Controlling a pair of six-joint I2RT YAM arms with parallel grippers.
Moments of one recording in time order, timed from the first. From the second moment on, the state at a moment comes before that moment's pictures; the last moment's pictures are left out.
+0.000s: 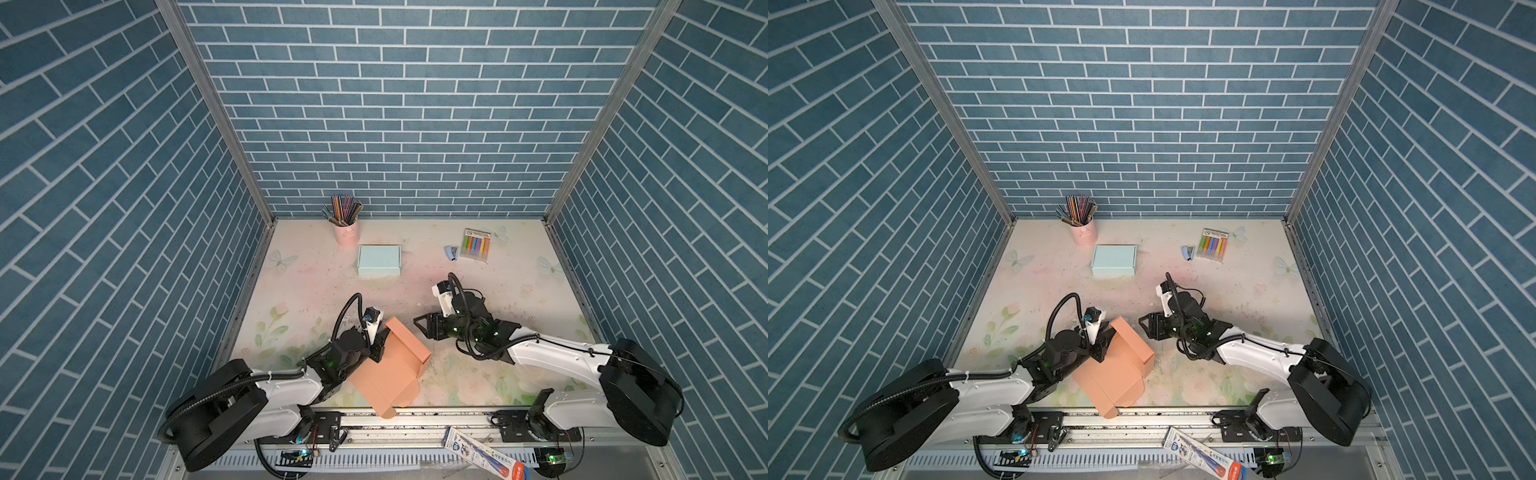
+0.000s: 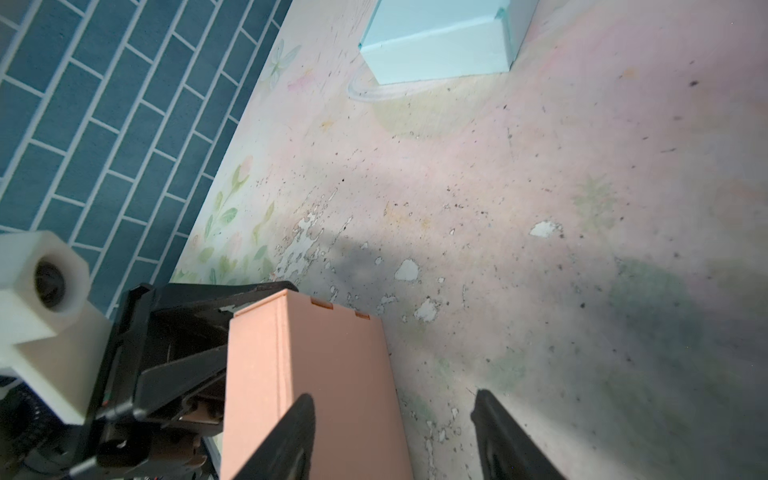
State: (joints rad) left arm -0.83 1.19 0.11 0.71 -0.16 -0.19; right arm 0.90 1.31 0.63 0.07 -0.13 0.60
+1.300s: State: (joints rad) left arm -0.75 0.59 0.12 0.07 -0.21 -0.52; right arm 1.07 1.45 0.90 -0.38 0.10 0.34
